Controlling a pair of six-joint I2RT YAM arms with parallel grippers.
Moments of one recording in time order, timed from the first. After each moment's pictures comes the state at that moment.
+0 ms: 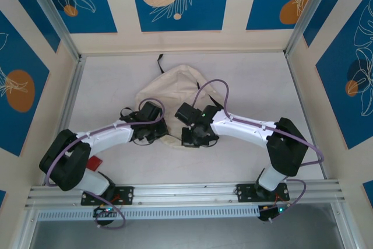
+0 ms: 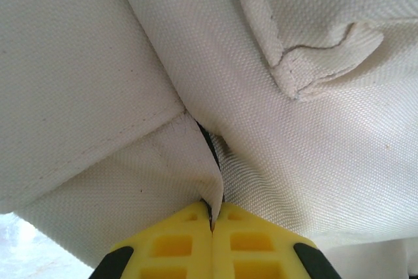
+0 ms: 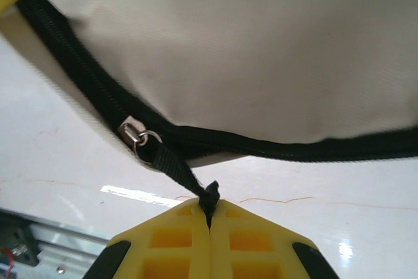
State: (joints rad) left arm -0.63 1.45 0.75 -0.31 0.15 -1.01; right arm 0.95 1.62 1.17 -0.90 -0.11 0.97
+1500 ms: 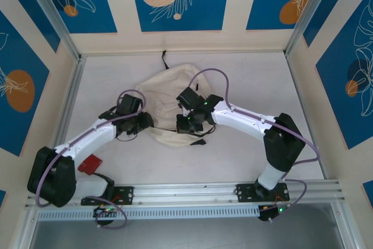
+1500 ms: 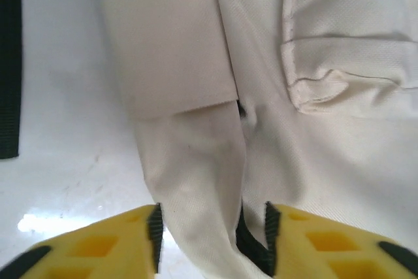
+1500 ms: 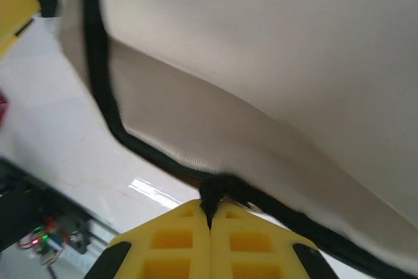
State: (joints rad) left arm -0.43 1.26 0.77 -0.54 0.08 -0.87; right arm 0.84 1.68 1.27 -0.73 -0.29 0.72
